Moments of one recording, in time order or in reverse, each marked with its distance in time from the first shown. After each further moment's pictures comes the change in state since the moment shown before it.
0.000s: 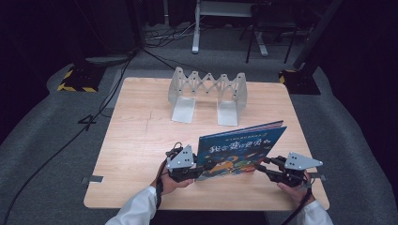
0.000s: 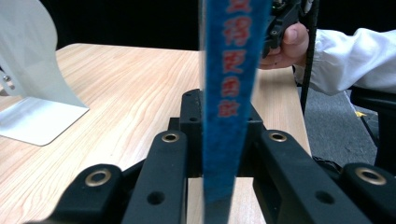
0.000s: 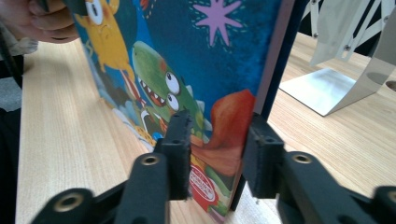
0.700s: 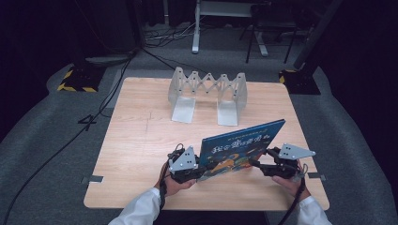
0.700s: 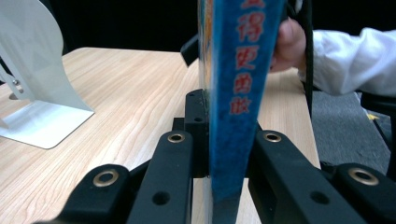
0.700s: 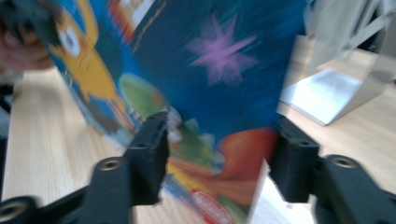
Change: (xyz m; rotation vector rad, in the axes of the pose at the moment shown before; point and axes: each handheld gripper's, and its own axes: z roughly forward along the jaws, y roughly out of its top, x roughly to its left) left arm -0.003 0.000 0.004 -0.017 0.039 0.005; right arm -0.009 0.012 0.024 0.008 -0.009 0.054
